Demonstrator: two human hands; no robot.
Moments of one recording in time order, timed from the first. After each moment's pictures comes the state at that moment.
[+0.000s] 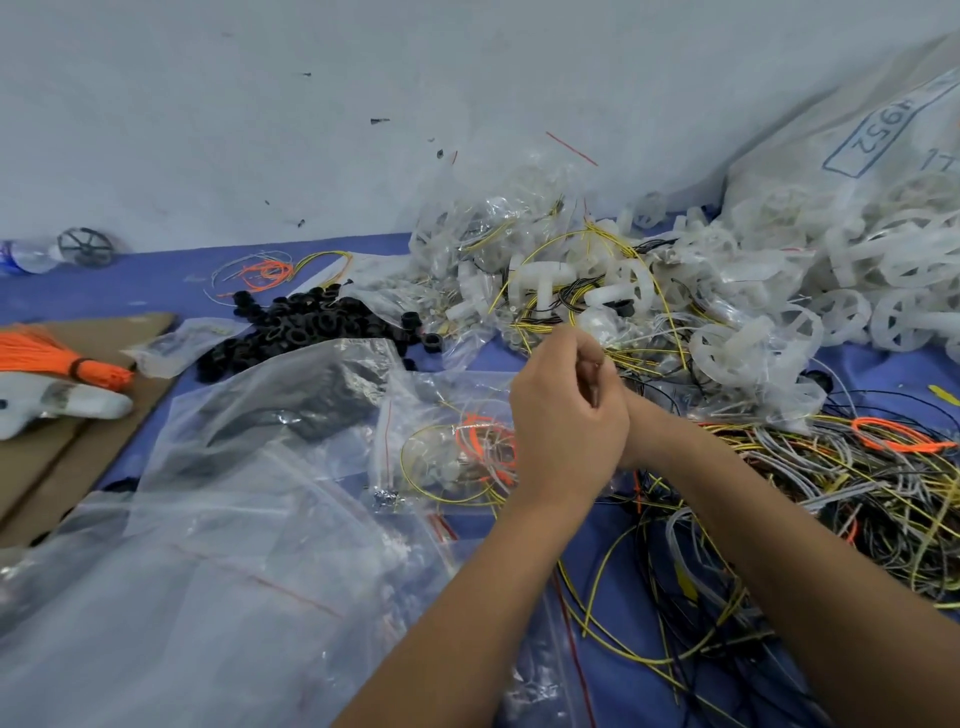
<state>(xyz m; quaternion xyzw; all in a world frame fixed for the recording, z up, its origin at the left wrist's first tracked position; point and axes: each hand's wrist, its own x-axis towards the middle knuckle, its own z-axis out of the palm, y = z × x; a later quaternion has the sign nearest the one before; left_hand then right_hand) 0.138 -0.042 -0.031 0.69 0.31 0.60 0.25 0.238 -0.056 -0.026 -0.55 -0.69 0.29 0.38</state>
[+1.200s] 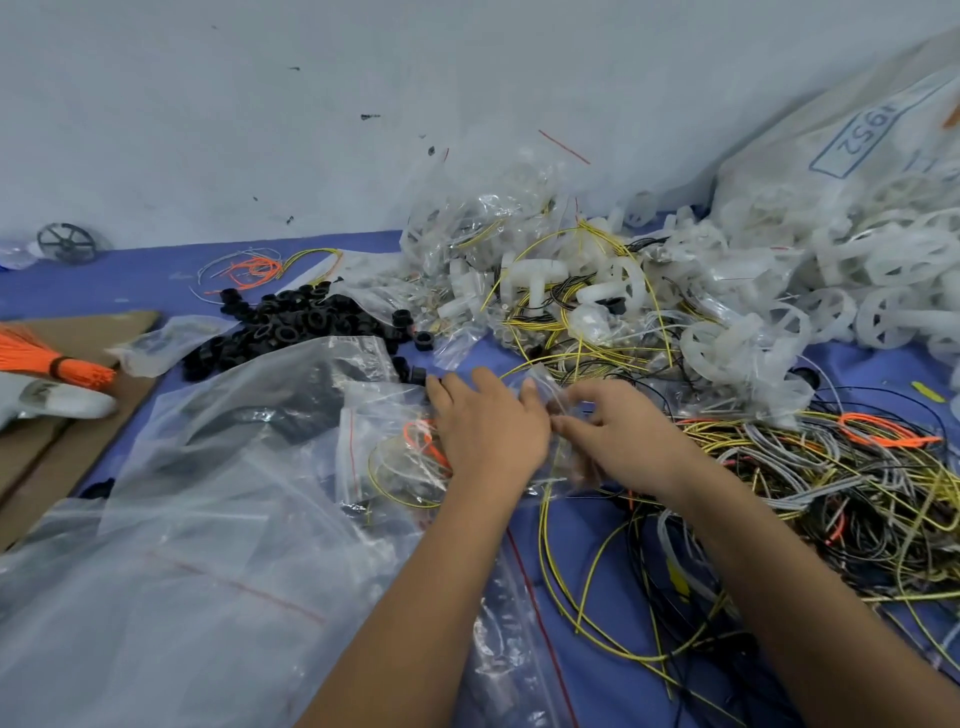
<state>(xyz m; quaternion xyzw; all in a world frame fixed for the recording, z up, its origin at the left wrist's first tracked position) 0.108 0.004 -0.059 0.76 0.60 0.20 0.16 0.223 -0.083 -0.026 -0.69 -0.56 0.29 0.36</state>
